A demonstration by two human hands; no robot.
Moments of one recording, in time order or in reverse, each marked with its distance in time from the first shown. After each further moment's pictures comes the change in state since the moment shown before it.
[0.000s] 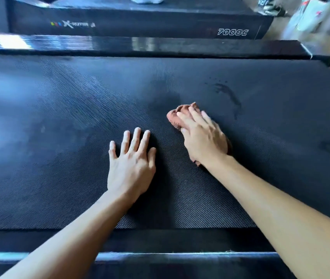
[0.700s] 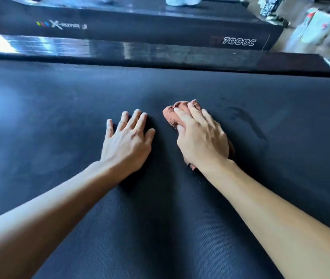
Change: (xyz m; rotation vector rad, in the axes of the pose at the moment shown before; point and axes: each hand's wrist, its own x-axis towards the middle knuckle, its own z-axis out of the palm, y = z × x) left_hand 0.175 -0.012 0.019 -0.041 -0.067 0.063; right_hand 0.122 0.000 0.035 -0.073 0.091 0.003
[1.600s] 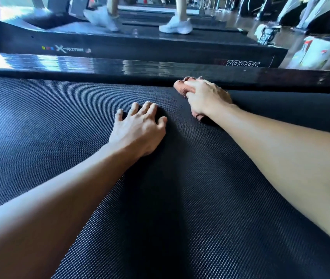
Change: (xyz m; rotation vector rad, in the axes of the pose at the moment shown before) left_hand 0.108 0.004 0.021 0.050 0.156 0.079; right_hand 0.186 0.033 0.036 0.074 0.026 0.052
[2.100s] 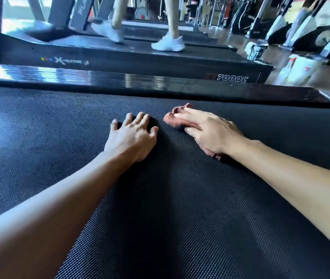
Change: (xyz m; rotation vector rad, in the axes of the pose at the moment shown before) left_hand 0.005 -0.002 0.006 0.032 0.003 -0.002; right_hand -0.073 0.032 -0.037 0.025 -0.114 -0.326
